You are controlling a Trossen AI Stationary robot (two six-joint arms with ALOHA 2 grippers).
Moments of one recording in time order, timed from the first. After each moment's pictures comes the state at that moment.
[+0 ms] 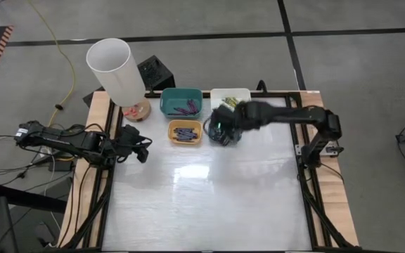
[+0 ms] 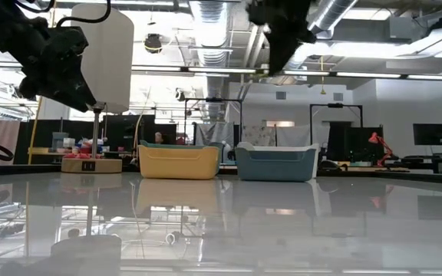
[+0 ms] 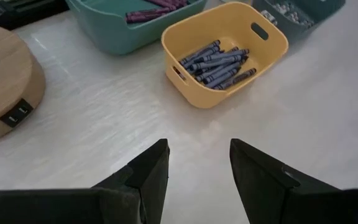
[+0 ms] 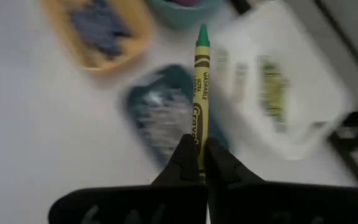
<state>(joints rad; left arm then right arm) -0.15 0.64 0.50 -0.64 -0.58 -0.79 -0.08 1.67 1.71 -1.21 0.40 0.48</state>
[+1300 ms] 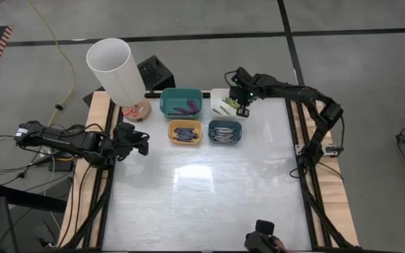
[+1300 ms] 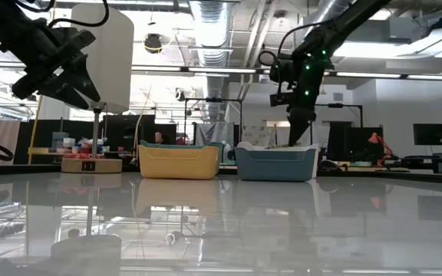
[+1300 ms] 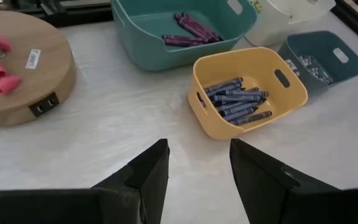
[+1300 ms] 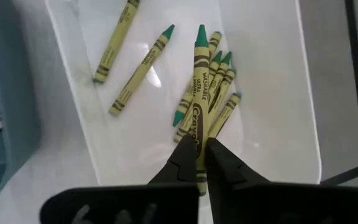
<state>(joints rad) -0.15 0.64 0.50 -0.64 -0.72 -0.99 -0.74 1.71 1.29 -0.69 0.04 -0.55</state>
